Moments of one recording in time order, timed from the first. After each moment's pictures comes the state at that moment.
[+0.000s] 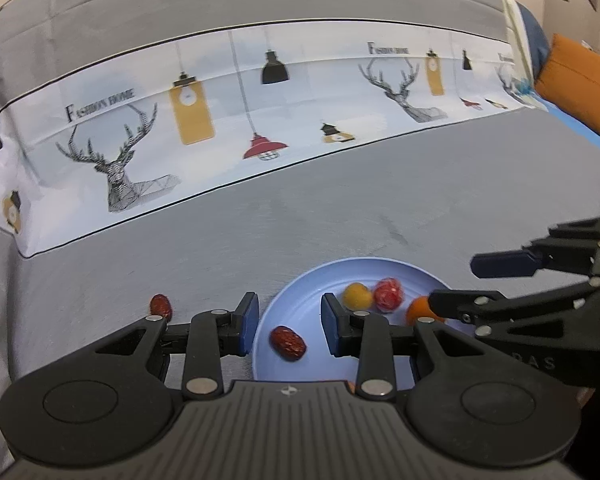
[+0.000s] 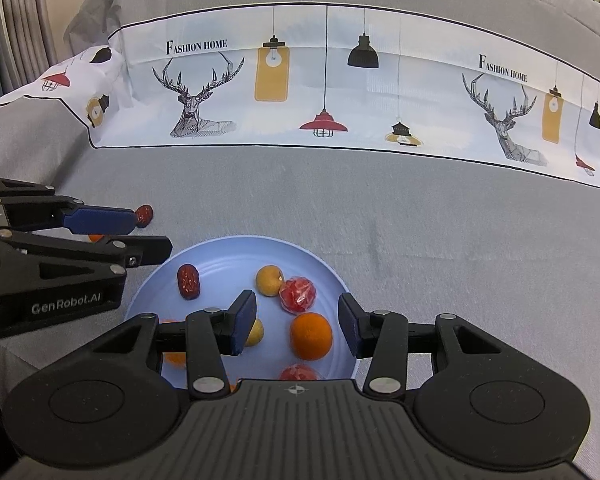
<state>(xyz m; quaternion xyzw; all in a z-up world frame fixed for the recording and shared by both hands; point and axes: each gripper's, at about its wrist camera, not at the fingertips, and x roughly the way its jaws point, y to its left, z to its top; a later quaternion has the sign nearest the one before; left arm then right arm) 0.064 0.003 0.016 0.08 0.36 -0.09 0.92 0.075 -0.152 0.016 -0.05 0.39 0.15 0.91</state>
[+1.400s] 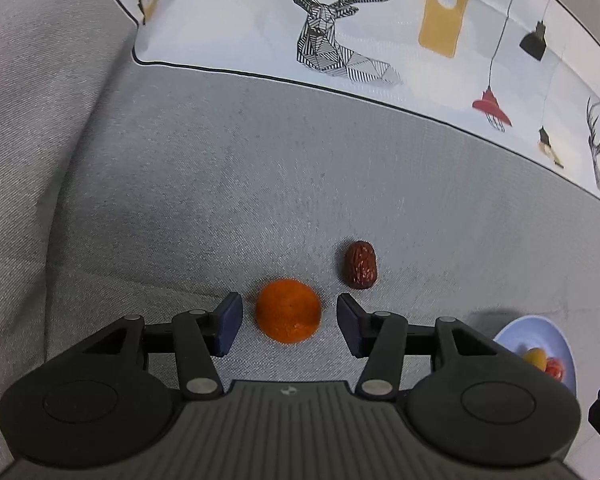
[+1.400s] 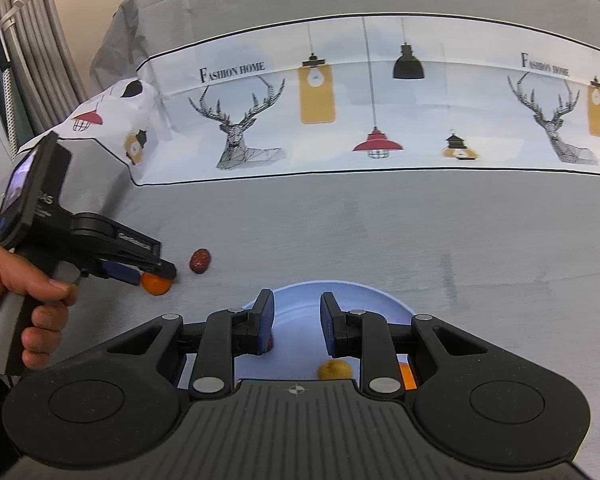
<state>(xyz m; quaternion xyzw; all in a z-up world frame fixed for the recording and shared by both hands) 0.161 0.159 -0.032 -0.12 0.53 0.09 0.83 0.099 -0.111 0.021 0.02 0.38 0.21 0.90</state>
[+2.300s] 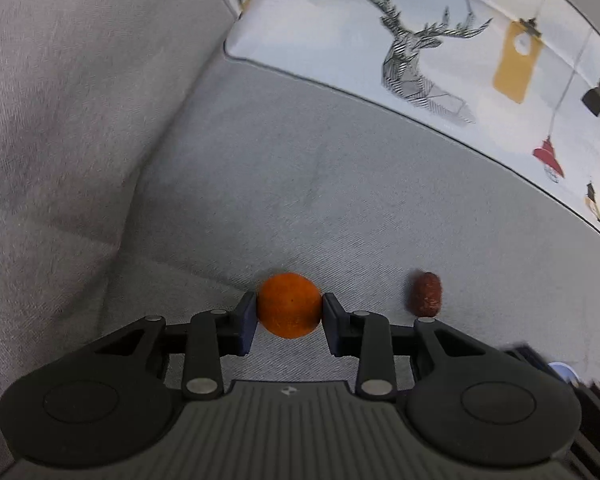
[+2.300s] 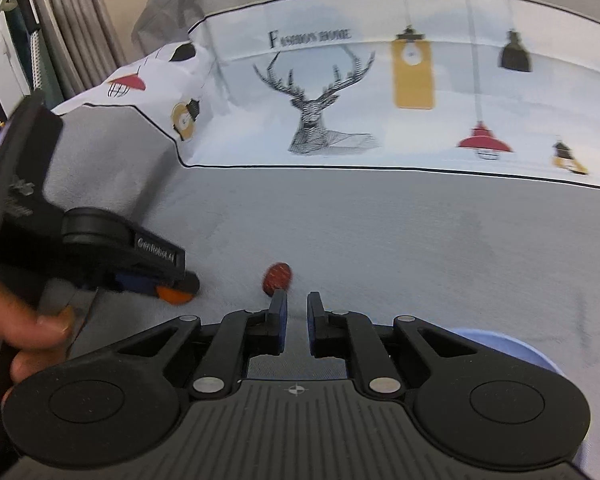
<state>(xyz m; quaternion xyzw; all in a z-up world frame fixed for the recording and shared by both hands) 0.151 0.197 -0.029 -0.17 0.52 0.18 0.82 0.157 -0.005 -0.026 0.00 0.40 0.28 0.87</state>
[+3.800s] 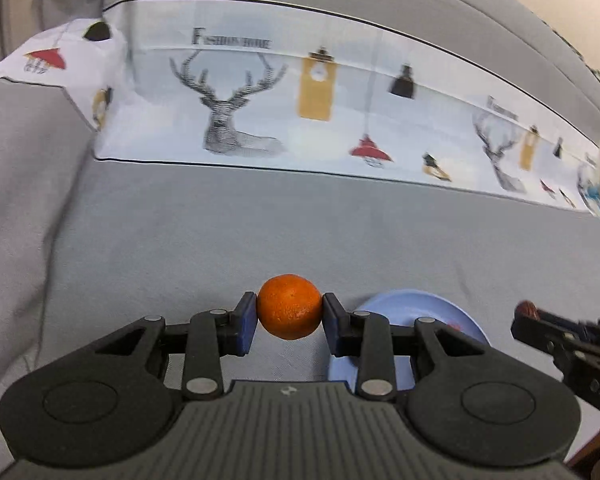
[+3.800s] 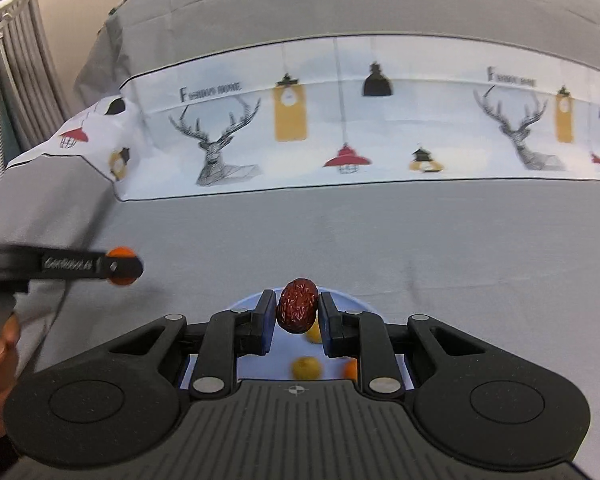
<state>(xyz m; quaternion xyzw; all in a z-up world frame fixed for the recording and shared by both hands) 0.070 0.078 0.035 -0.08 0.40 0.01 0.91 0.079 -0.143 0.041 0.00 0.36 0.16 0.92</state>
